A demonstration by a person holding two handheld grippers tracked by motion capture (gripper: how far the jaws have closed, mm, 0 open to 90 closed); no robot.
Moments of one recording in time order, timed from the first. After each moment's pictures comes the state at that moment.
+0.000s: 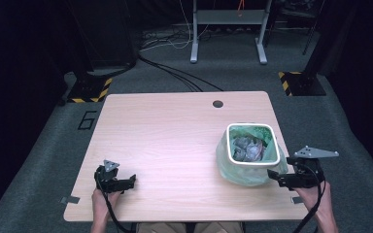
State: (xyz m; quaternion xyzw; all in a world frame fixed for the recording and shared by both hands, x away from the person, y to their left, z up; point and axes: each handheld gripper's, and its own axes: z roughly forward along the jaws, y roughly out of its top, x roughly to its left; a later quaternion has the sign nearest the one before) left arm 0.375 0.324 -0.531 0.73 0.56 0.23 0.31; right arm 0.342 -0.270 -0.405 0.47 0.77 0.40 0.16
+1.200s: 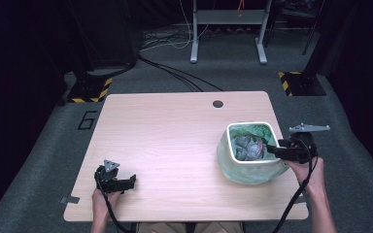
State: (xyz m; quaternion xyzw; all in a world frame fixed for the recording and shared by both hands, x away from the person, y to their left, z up) left arm 0.375 0.324 -0.531 0.73 0.56 0.23 0.31; right arm 0.400 -0.265 -0.385 0.51 0.75 0.38 0.17
